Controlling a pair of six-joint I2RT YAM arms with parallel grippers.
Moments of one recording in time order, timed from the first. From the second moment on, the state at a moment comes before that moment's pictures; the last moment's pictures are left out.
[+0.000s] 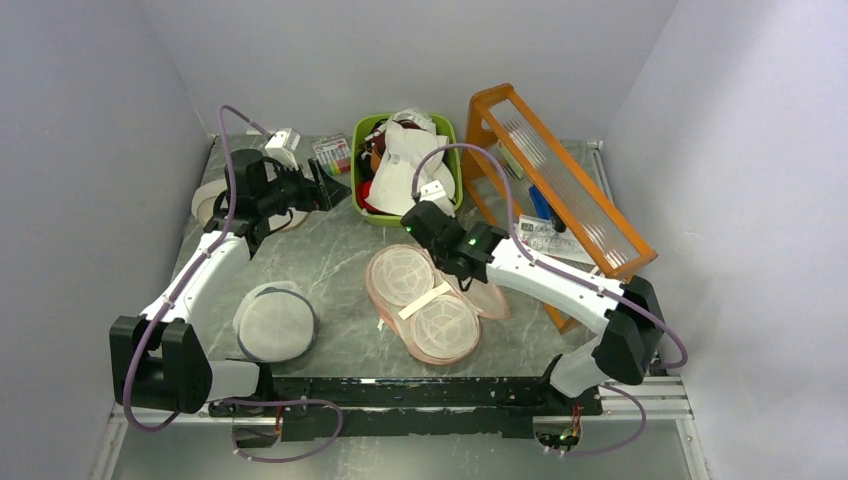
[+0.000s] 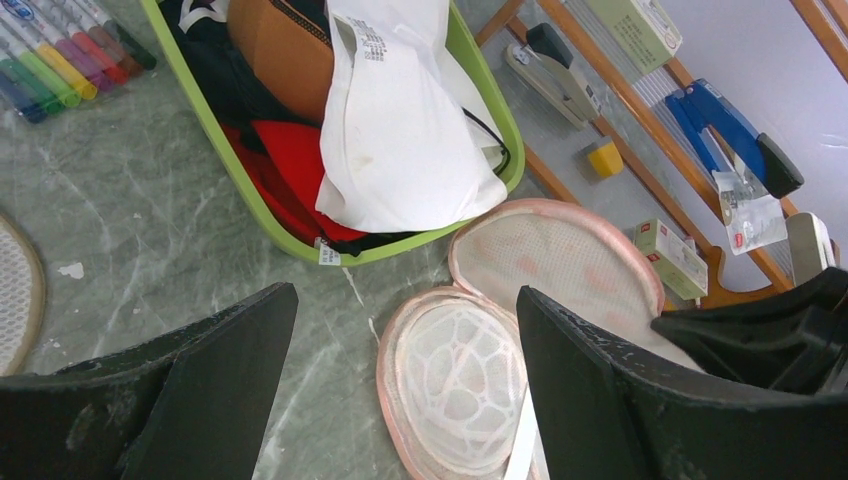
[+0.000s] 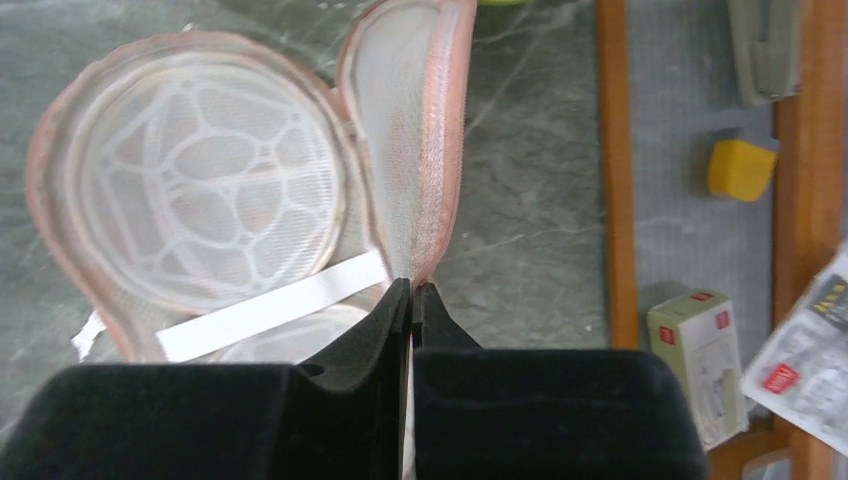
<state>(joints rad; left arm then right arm) -0.13 1.29 0.96 0.00 0.55 -0.34 0.93 1.48 1.26 -0.73 0.59 0.30</state>
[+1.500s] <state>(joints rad) -0.14 1.31 0.97 -0.03 0.52 -0.29 0.93 1.58 0.89 0.01 -0.12 0.57</state>
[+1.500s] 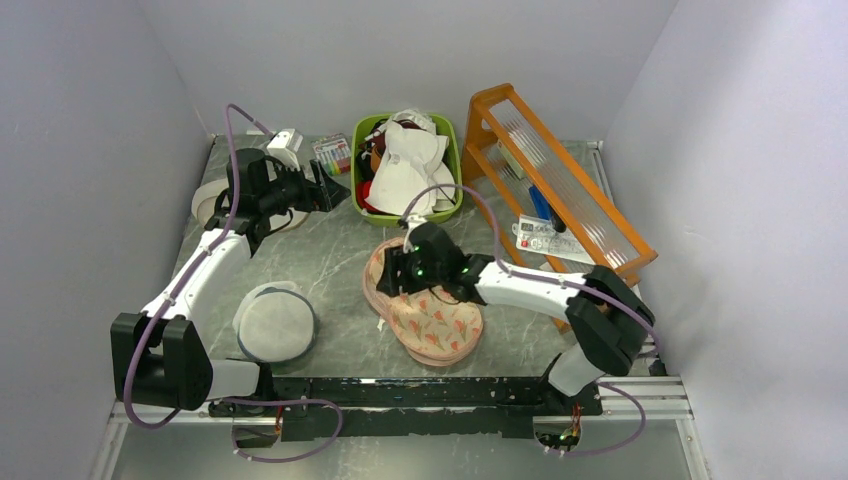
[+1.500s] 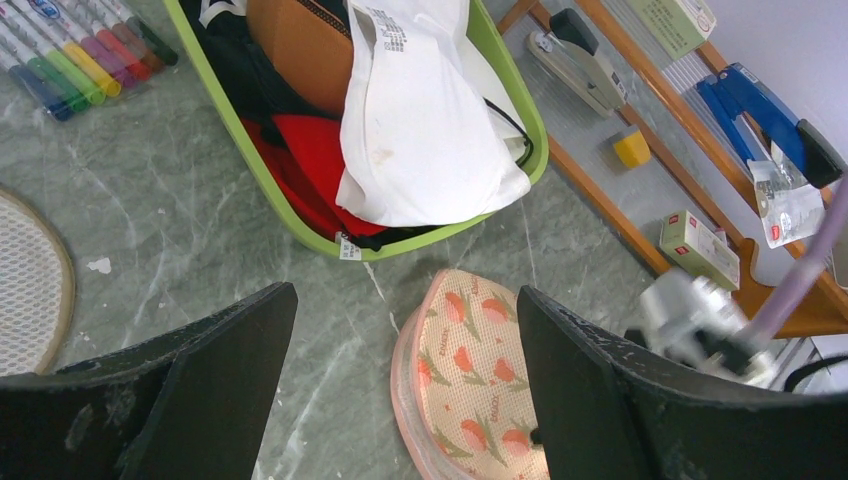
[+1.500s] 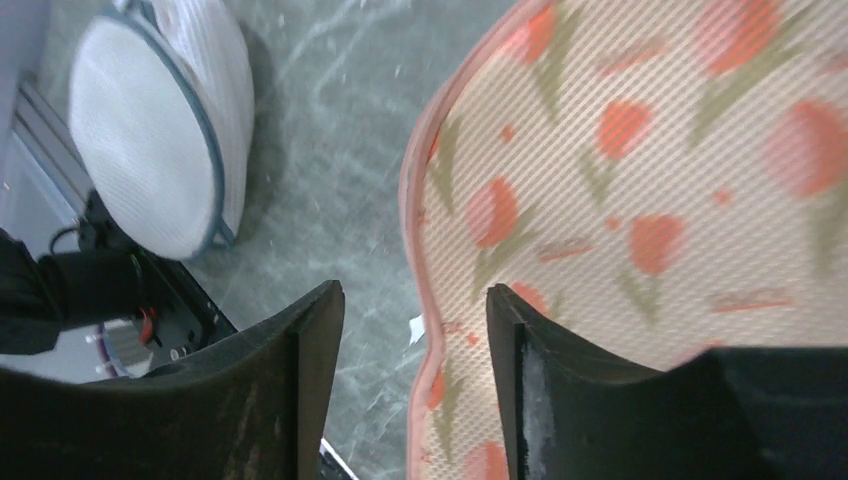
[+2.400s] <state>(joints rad) -0.32 0.94 0.76 0.25 0.48 -0.11 0.63 0.76 1.00 -0.10 0.19 0.20</state>
